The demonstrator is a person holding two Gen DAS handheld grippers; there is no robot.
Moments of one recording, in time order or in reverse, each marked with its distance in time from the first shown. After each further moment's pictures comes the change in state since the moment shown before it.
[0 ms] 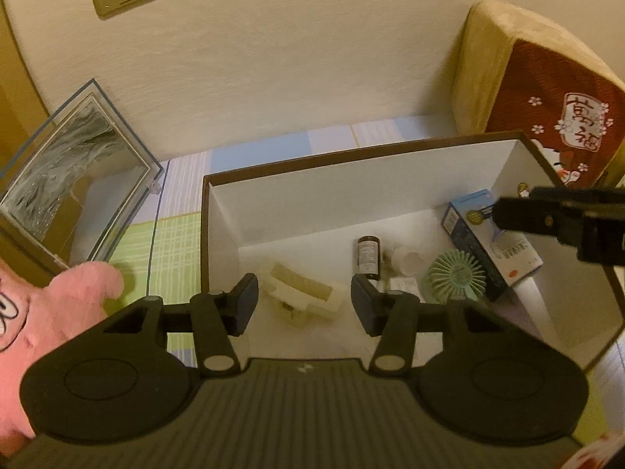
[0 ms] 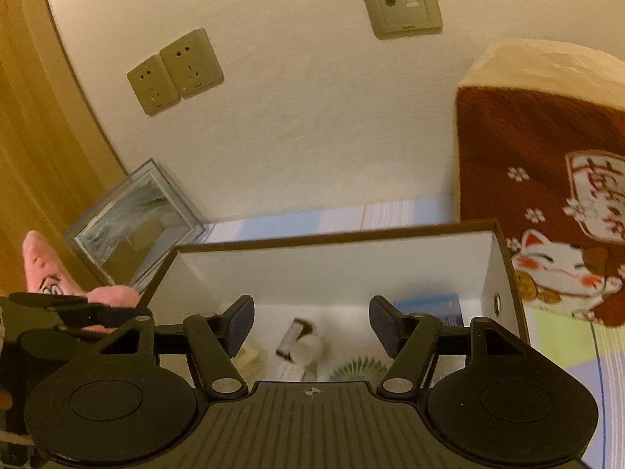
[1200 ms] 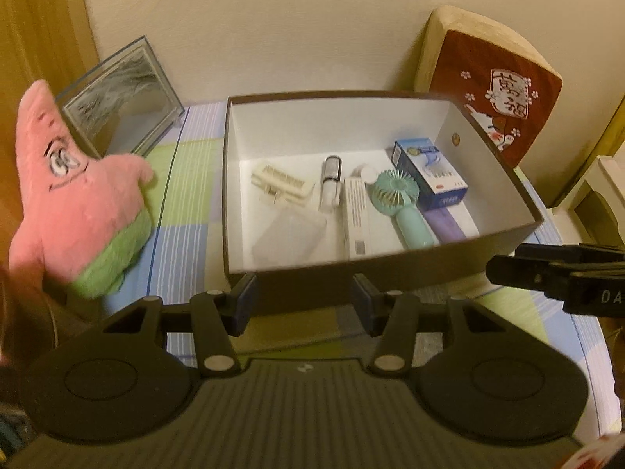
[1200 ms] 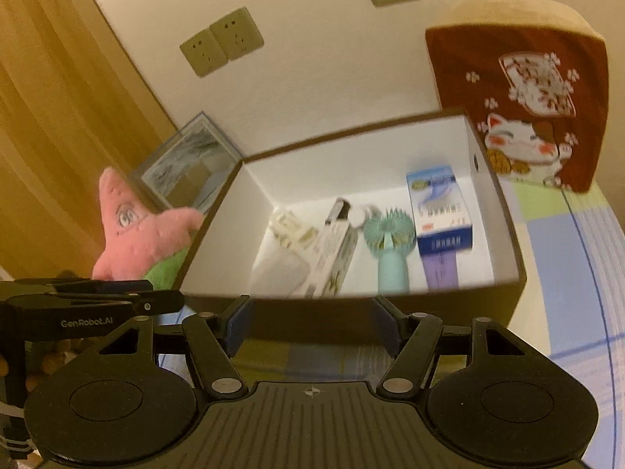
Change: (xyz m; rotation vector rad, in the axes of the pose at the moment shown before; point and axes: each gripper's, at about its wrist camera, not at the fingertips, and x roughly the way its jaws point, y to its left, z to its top) left arm -0.125 -0.013 -0.108 -0.081 0.009 -0.042; right arm -0.119 0.040 -0.100 0.079 0.094 0.058
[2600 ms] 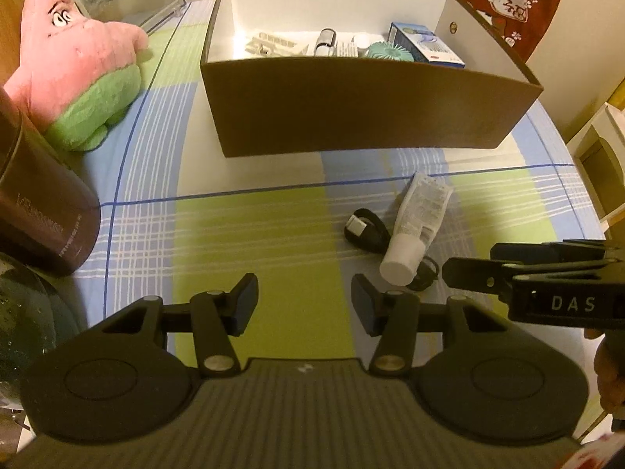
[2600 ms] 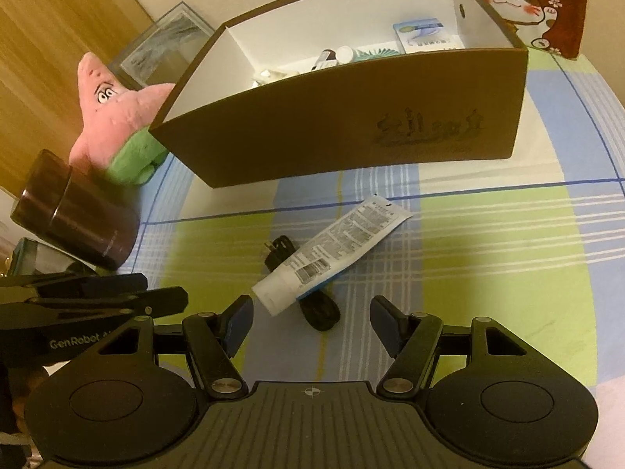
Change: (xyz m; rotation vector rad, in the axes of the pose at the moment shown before) left arm 0.012 -0.021 -0.106 -0.045 0.196 0.012; right arm 0.017 0.010 -0.103 0.049 0.247 -0.068
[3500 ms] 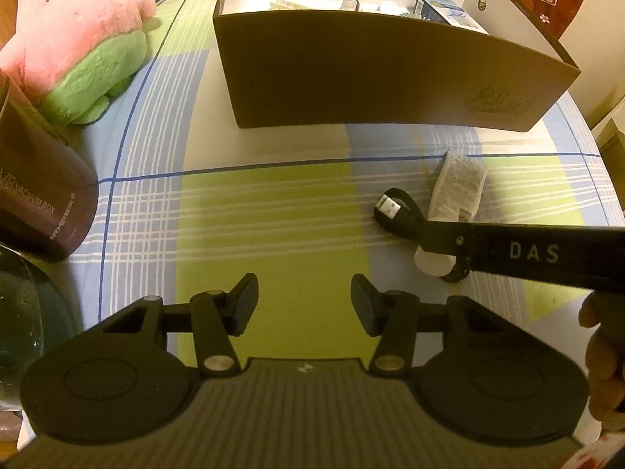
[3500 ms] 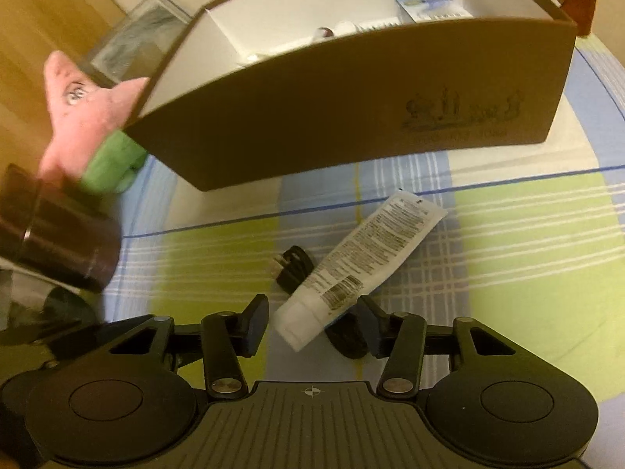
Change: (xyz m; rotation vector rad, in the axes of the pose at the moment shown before) left arm 0.030 0.014 -0.003 -0.023 0.059 0.029; right arm 0.048 0.020 0.015 0.081 0.029 -0.044
